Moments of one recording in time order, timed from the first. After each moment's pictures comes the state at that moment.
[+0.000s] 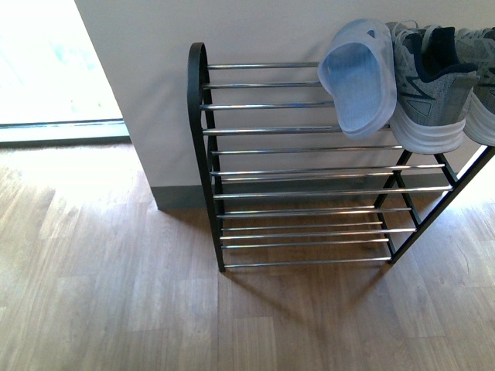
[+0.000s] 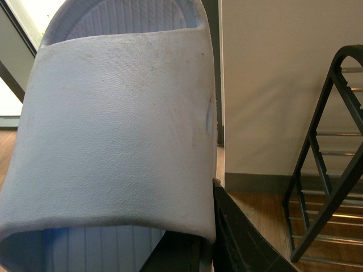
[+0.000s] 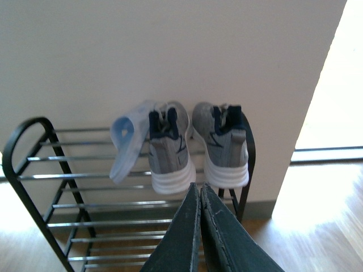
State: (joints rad) left arm -0.23 1.59 0.01 1.39 -0.42 0.03; right arm 0.00 0.03 0.02 0.01 0.00 0.00
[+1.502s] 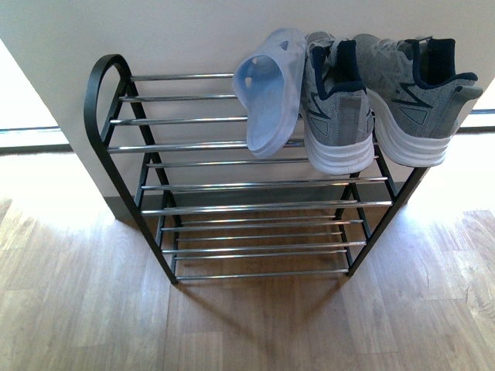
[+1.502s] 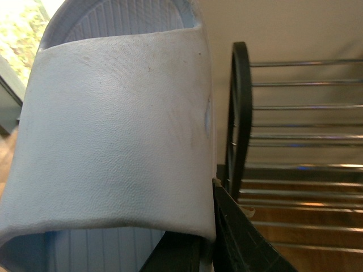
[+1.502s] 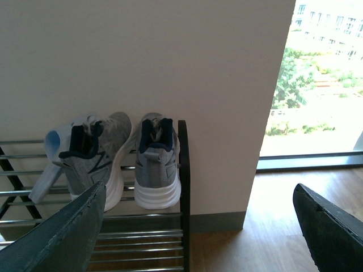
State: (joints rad) left arm -0.29 1.39 0.01 1.10 -0.37 -0.06; right arm 0.00 0.00 0.02 0.00 0.00 0.00
